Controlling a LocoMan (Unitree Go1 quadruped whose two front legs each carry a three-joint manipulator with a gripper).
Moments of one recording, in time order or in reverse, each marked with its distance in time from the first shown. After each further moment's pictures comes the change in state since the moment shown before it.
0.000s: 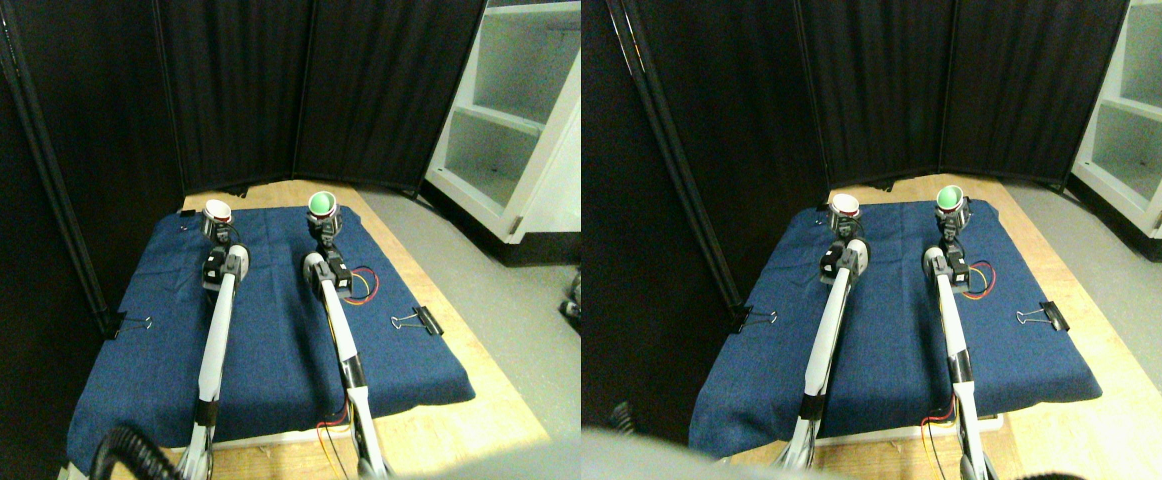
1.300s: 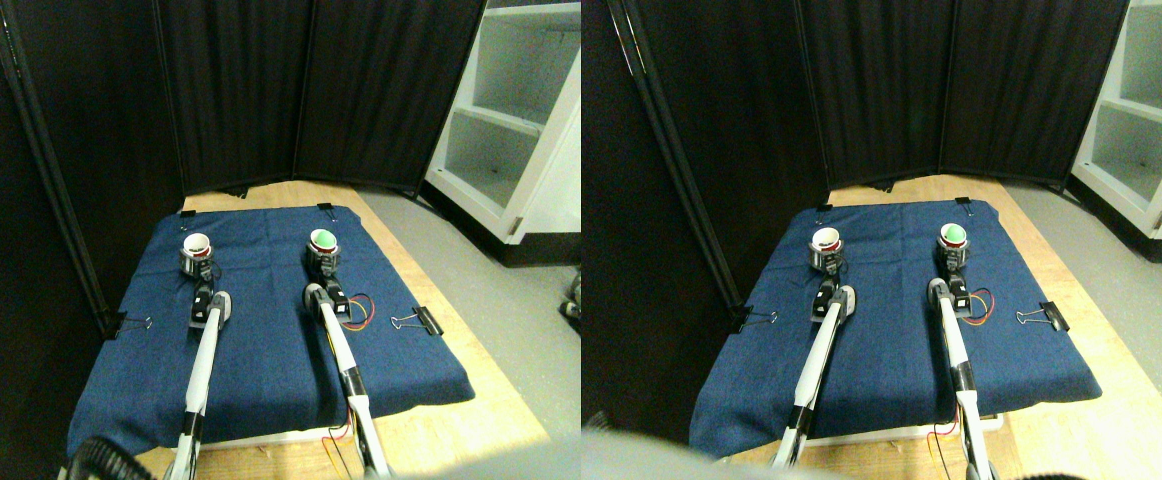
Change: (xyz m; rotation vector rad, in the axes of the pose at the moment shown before) right arm 0.007 -0.076 -0.010 0.292 -0.026 -0.151; left arm 0.021 0.087 0.034 -0.126 -0.275 0.025
